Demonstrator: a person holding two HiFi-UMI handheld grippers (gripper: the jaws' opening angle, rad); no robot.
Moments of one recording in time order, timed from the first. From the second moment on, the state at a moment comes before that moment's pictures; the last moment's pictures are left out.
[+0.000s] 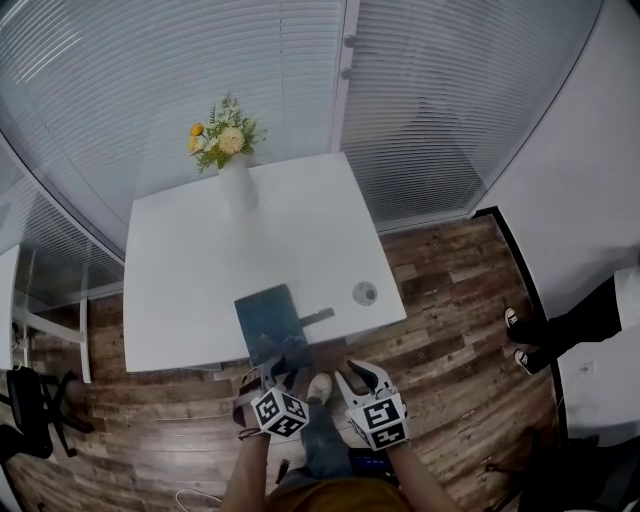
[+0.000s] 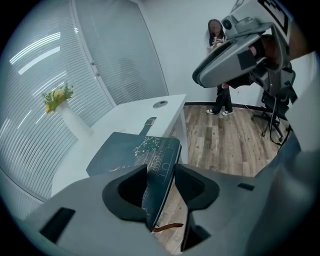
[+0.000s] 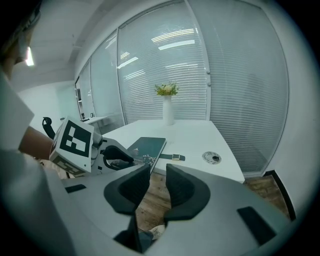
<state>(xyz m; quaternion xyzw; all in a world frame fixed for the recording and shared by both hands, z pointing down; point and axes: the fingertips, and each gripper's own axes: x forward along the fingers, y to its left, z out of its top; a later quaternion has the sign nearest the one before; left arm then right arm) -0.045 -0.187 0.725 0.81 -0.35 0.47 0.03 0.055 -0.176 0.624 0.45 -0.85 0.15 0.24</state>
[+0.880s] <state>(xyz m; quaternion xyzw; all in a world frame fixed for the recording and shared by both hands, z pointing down) -0.040 -0.182 0.721 0.81 -0.31 0.49 0.00 0.061 -0.171 0.606 0.47 -0.84 0.14 0.21</state>
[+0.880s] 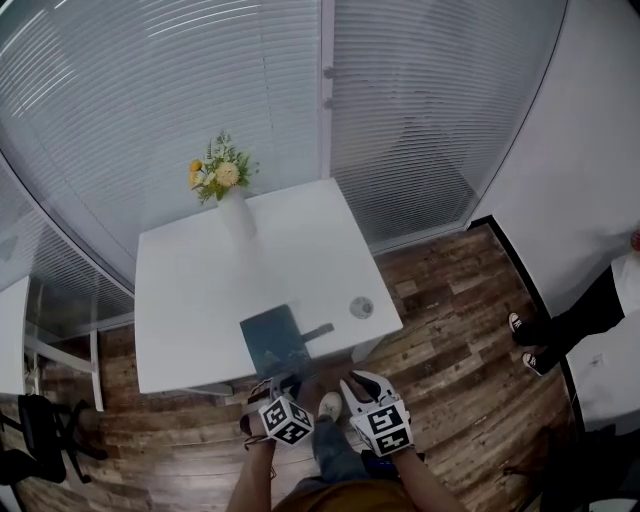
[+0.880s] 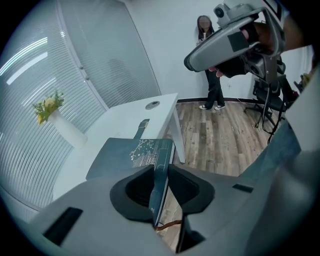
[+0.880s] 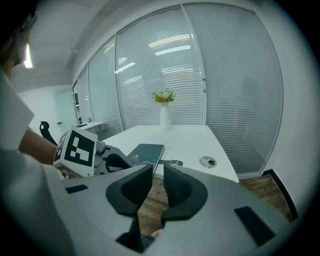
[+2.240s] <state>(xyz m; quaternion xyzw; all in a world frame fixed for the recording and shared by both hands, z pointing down) -0.065 -0.169 0.662 0.82 -0.40 0.40 0.00 0.052 -0.157 0.591 0.47 -0.85 0.13 0.21</state>
